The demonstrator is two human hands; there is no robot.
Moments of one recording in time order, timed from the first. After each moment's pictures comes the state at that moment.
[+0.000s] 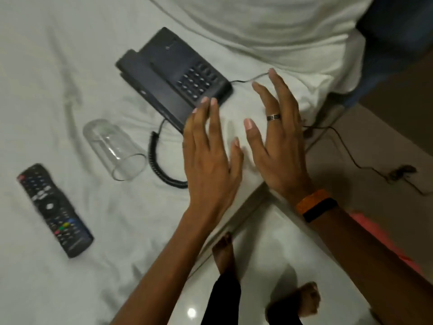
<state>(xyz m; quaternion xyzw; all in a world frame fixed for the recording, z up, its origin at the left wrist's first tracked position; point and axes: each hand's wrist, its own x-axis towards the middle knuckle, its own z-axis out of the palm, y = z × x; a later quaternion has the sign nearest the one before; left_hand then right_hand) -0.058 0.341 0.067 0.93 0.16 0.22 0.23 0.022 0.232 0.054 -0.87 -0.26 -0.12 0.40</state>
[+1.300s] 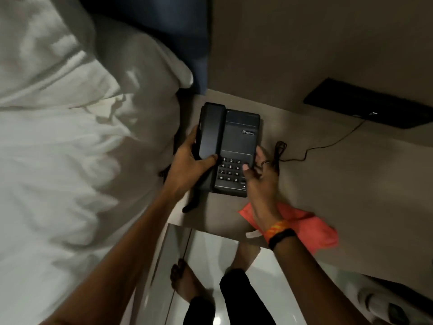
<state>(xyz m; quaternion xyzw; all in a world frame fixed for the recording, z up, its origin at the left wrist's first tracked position) 0.086 0.149 -0.052 0.77 0.05 -0.24 0.59 0.019 -0.001 -0.059 -0.69 0.37 0.00 0.62</state>
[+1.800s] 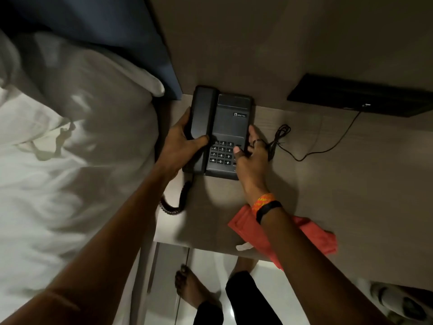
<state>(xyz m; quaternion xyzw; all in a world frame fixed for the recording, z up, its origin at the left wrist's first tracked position) 0.155 0.100 -0.071 0.79 0.00 -0.25 0.57 0.078 -0.040 -0.092 -0.68 0.40 -0.02 0.62</state>
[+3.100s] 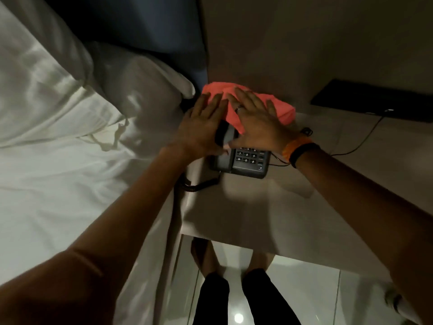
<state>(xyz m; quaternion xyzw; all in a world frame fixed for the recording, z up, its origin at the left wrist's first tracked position) 0.195 0.125 -0.039 0.93 -0.29 -0.21 0.03 0.164 -0.050 -0.040 -0.96 -0.05 0.22 0.15</state>
